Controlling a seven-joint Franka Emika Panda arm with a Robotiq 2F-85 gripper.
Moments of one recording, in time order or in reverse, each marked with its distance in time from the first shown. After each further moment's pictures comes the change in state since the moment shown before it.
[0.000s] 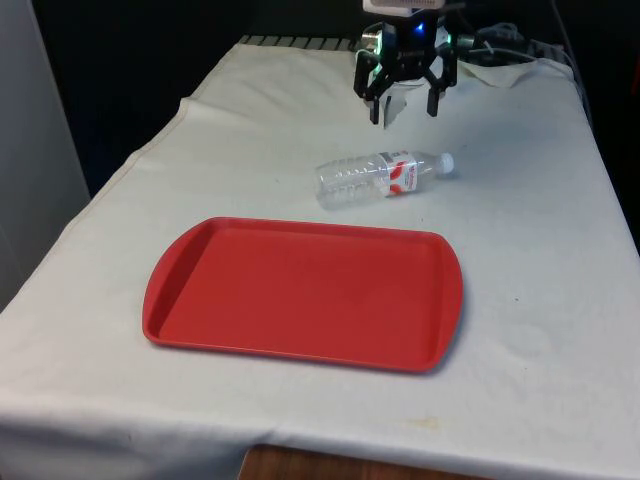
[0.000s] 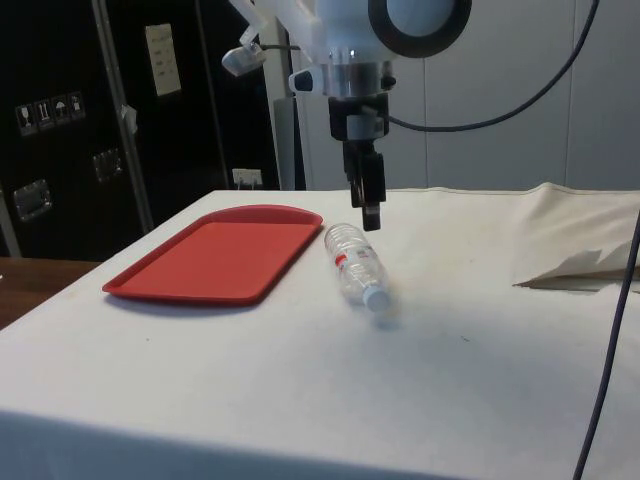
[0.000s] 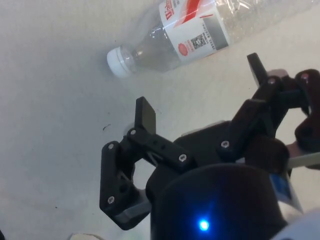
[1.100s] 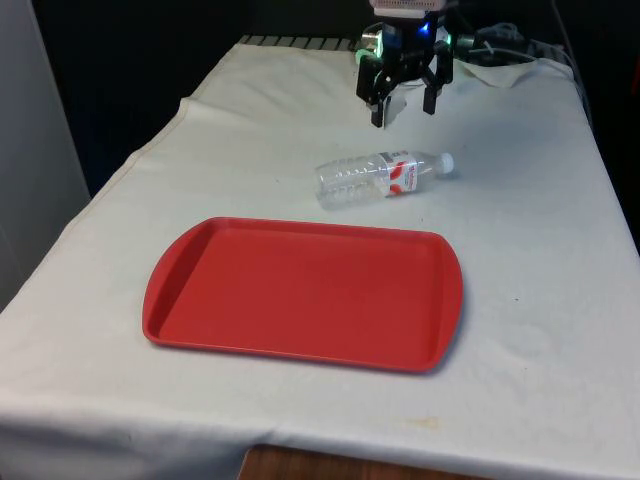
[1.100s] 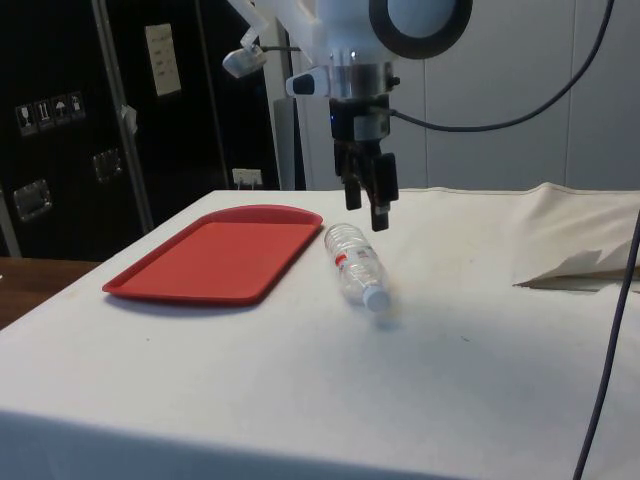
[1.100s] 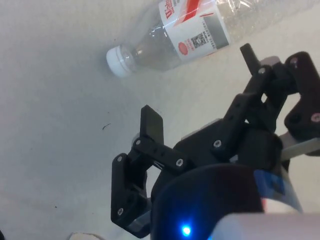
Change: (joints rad) arm 0.000 0.002 0.000 -0.002 0.000 0.000 -0.207
